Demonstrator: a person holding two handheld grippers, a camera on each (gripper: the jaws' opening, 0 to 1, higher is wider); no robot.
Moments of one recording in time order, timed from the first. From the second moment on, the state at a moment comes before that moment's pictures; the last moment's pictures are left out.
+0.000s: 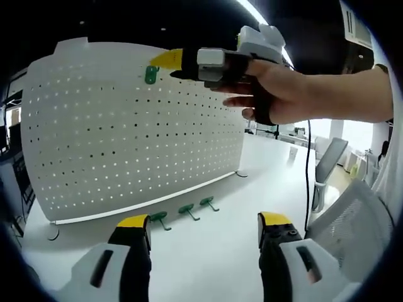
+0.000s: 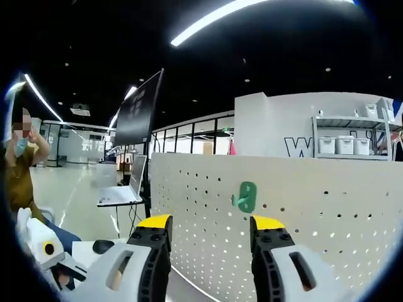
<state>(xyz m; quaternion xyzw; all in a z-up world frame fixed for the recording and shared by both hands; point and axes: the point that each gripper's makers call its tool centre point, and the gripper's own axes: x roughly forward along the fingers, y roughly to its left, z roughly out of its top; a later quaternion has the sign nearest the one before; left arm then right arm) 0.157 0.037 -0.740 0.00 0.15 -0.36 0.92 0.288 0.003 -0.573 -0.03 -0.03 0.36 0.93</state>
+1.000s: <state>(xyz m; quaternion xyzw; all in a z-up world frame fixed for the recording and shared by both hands) 0.156 0.038 -0.730 0.01 0.15 -0.37 0.92 0.221 -0.060 -0.658 -0.04 0.06 0.37 0.93</state>
